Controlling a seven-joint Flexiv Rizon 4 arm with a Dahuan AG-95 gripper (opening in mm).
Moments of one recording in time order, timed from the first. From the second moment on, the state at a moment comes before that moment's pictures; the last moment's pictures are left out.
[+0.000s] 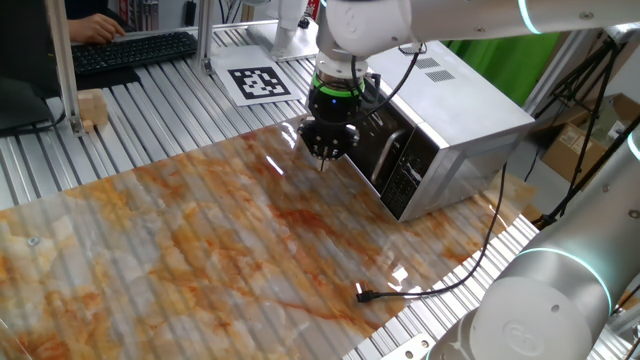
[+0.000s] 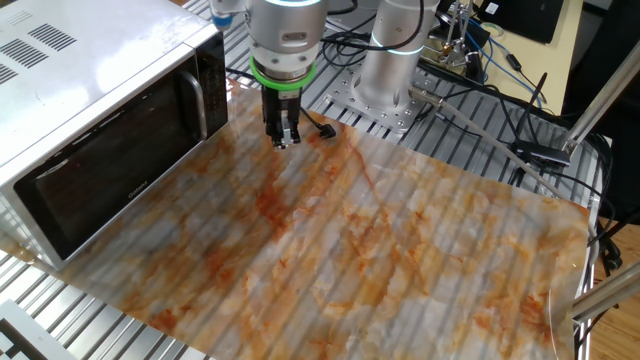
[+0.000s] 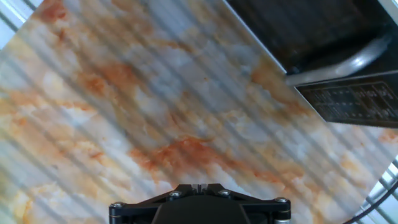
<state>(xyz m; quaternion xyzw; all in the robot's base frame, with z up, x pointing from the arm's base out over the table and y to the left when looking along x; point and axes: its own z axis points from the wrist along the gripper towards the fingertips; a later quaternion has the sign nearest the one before) 0.460 -0.039 0.171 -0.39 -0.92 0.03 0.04</state>
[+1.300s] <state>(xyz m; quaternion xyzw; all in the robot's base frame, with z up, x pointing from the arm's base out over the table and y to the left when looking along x) 0.410 -0.124 0.175 -0.51 -0.86 0.02 0.03</state>
